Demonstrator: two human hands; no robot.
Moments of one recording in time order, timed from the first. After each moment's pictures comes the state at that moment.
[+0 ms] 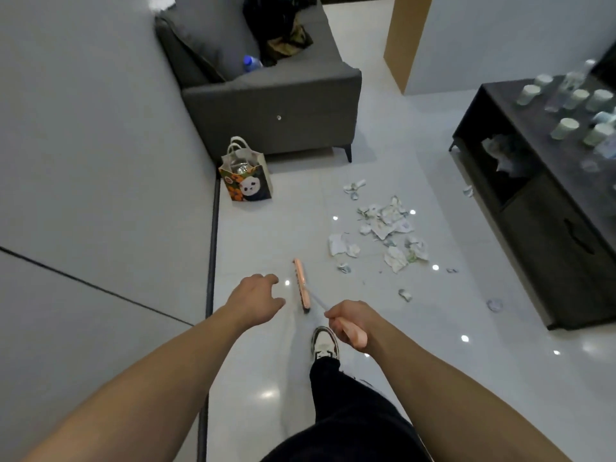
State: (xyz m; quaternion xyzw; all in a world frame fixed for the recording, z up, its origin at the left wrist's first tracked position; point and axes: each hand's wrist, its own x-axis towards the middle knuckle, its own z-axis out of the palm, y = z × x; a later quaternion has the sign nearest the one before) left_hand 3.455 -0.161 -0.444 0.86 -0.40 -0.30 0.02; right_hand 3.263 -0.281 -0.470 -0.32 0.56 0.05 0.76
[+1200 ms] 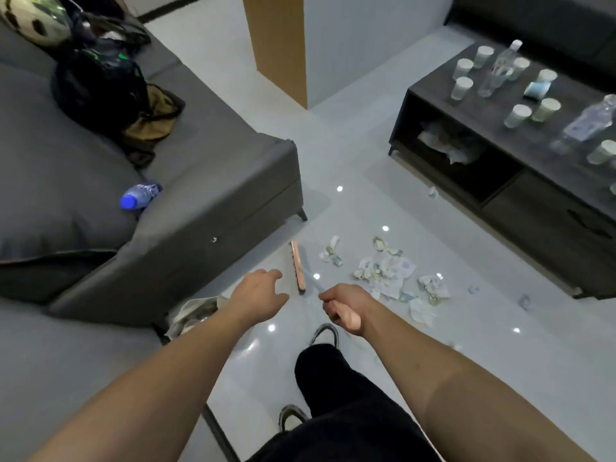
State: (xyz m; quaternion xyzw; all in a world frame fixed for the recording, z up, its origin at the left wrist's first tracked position) left_hand 3.907 -0.711 -0.448 0.71 -0.64 -0.30 -0.09; right_hand 3.701 -0.720 -0.467 -0.11 0.61 -0.18 0.77
